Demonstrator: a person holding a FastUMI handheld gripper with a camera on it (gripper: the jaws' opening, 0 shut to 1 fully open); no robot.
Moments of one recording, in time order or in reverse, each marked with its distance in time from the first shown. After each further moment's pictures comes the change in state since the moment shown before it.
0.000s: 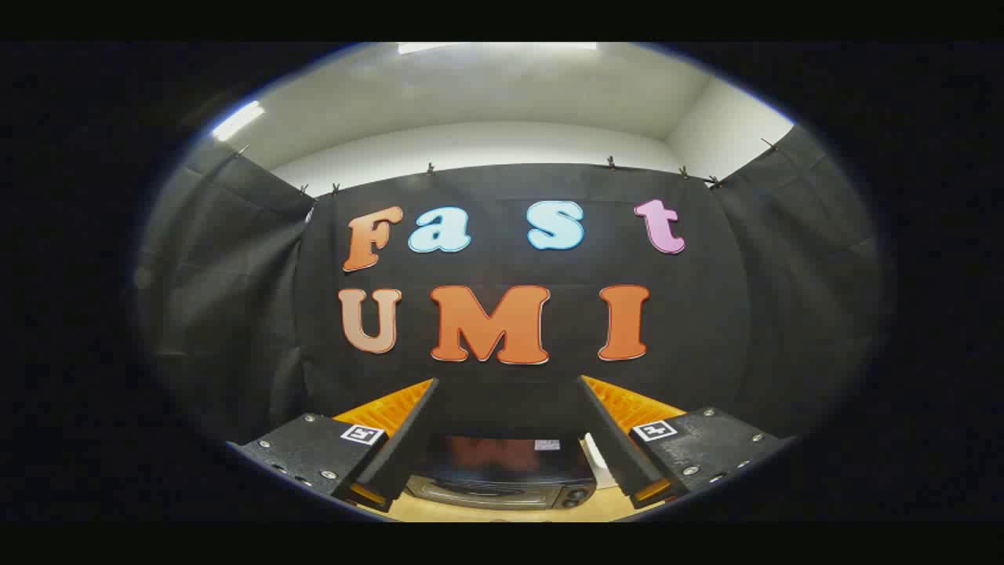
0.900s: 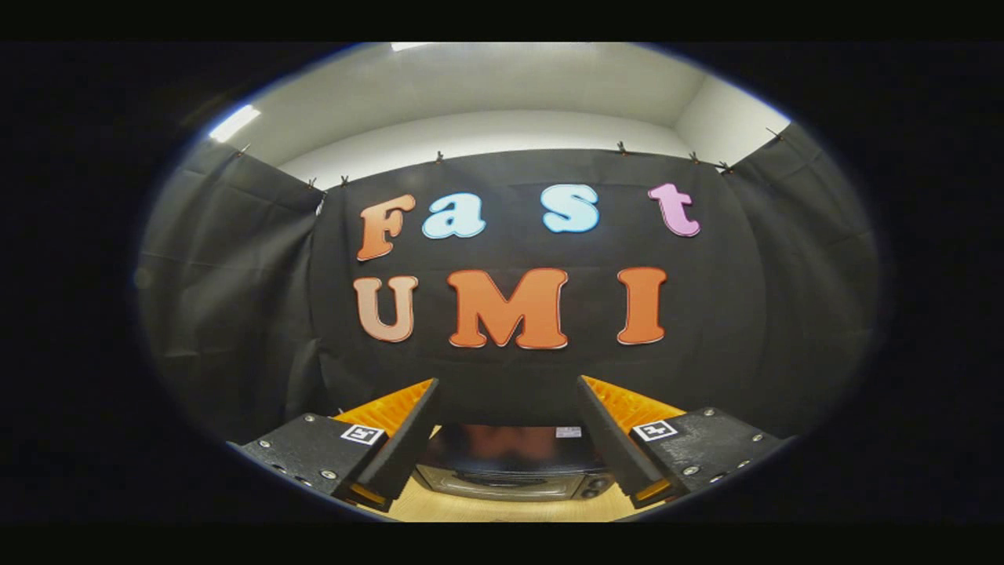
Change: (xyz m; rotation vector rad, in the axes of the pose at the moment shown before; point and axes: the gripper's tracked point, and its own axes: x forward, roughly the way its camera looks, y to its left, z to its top) arm 0.001 0.023 -0.025 0.020 0.071 0.046
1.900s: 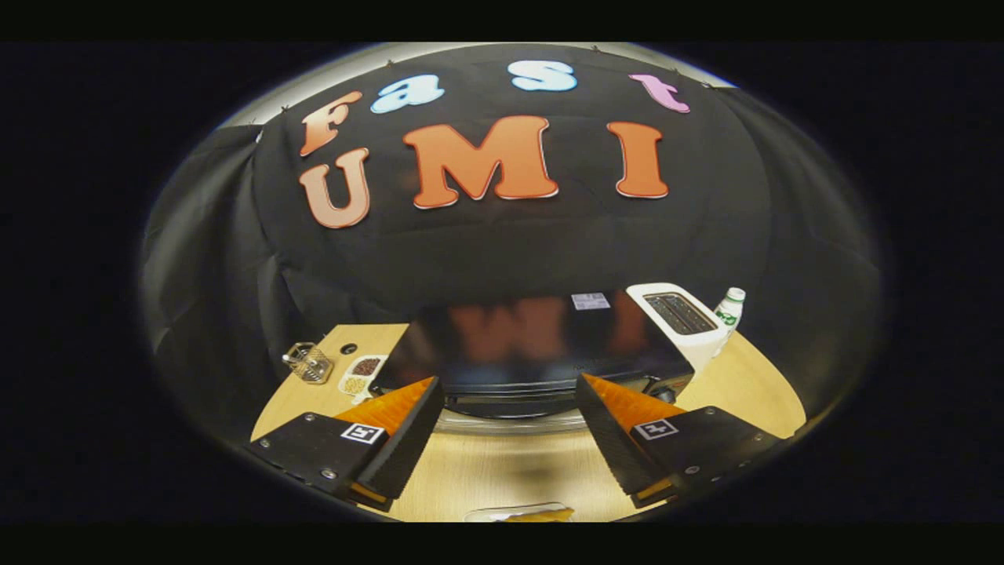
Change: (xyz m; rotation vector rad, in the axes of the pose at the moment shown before) arm 0.043 0.016 -0.235 0.082 0.565 -0.102
